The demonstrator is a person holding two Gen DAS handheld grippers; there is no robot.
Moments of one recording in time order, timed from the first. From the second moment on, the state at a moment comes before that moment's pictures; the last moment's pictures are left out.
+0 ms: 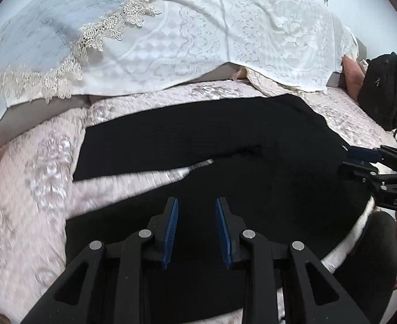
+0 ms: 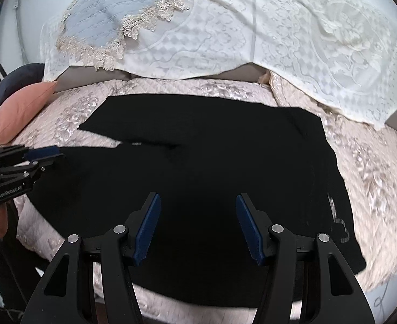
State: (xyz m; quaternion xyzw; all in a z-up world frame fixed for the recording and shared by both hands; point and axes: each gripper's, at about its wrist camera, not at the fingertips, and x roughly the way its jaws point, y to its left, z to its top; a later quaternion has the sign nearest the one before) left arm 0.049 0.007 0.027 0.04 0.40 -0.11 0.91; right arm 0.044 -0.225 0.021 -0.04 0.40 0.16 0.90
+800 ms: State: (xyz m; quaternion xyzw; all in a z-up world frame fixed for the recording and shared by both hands) left arm 0.269 0.060 -0.016 0.13 0.43 -0.15 0.88; right arm 0.256 -0.263 -0.017 -0.14 0.43 0.23 0.86
